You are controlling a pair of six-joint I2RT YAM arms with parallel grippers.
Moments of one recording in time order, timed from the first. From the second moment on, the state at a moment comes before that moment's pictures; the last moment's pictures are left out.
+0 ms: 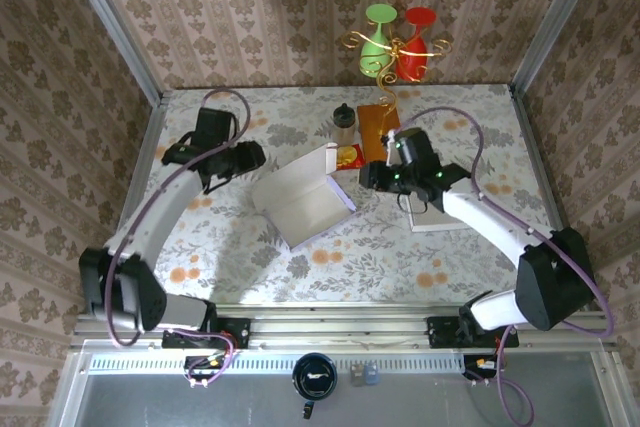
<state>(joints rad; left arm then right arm) -0.31 1.33 1.18 -0.74 0.13 -0.54 0.40 1.42 1.03 -0.36 -0.29 0.47</state>
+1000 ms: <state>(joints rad) -0.31 1.04 0.82 -0.78 0.17 -0.32 0.36 1.87 1.34 -0.27 -0.57 -0.43</state>
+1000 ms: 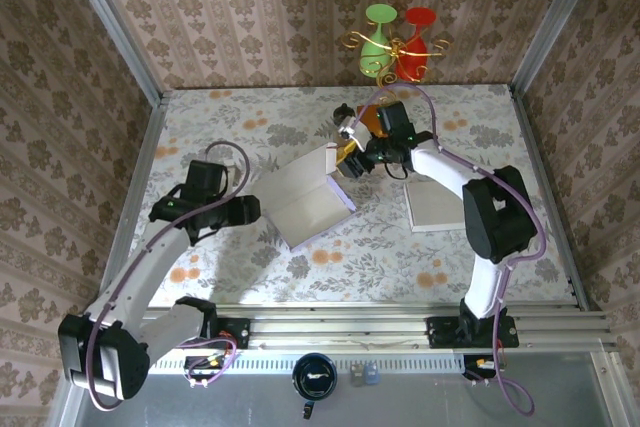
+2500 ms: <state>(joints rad) -0.24 1.13 0.87 -0.74 0.21 -0.18 0.40 1.84 1.33 -0.32 -0.58 -0.55</state>
